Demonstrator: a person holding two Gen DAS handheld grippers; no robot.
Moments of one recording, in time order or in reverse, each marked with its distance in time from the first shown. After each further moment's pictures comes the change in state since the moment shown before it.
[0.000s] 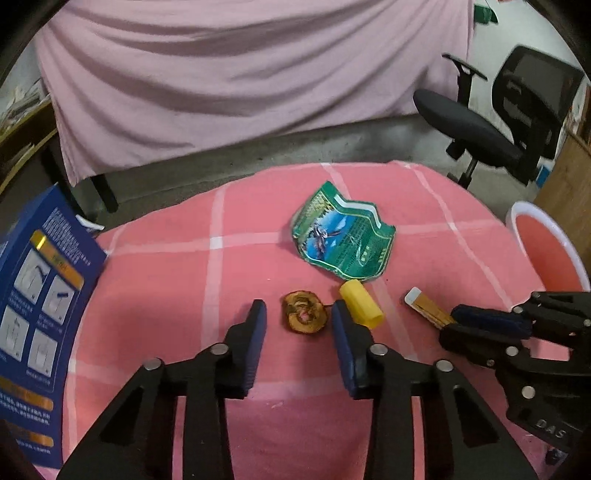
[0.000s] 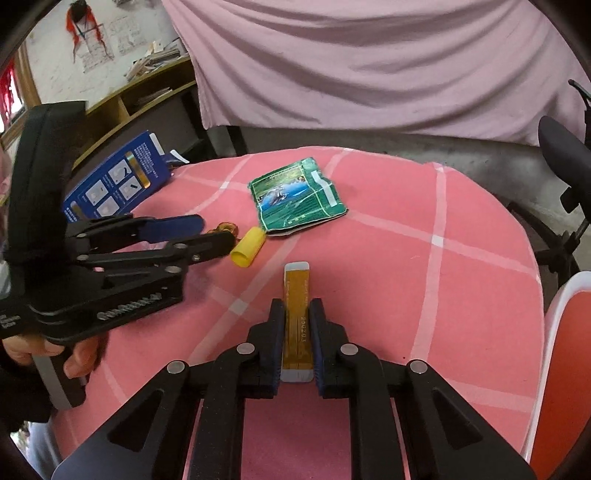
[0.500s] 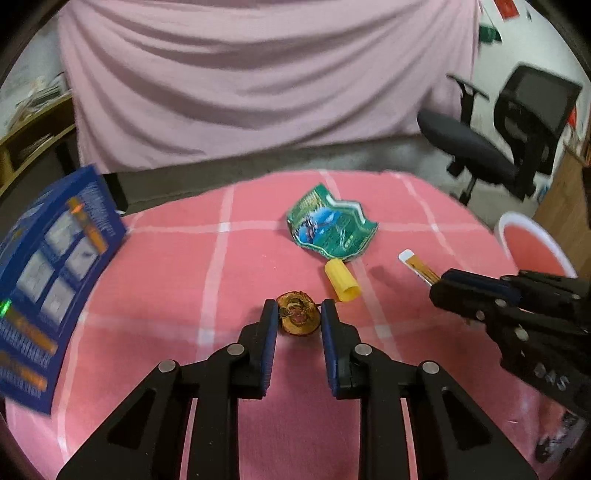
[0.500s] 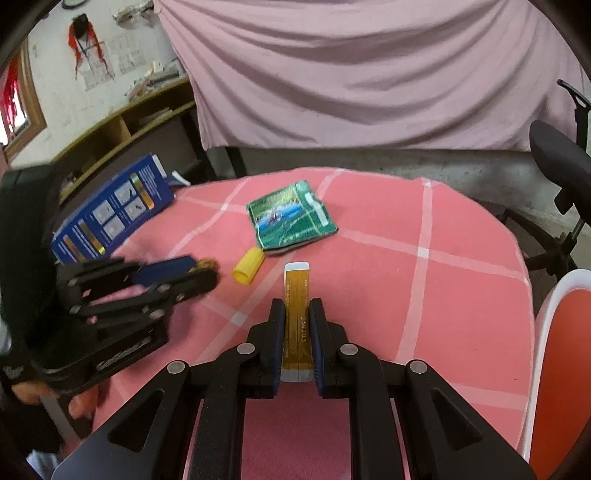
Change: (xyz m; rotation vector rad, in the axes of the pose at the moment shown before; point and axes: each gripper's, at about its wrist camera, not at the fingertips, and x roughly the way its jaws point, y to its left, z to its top) left arm -0.033 -0.007 -0.030 -0.093 -0.112 0.007; right arm -0.021 -0.003 -0.002 0.025 -0.121 0.002
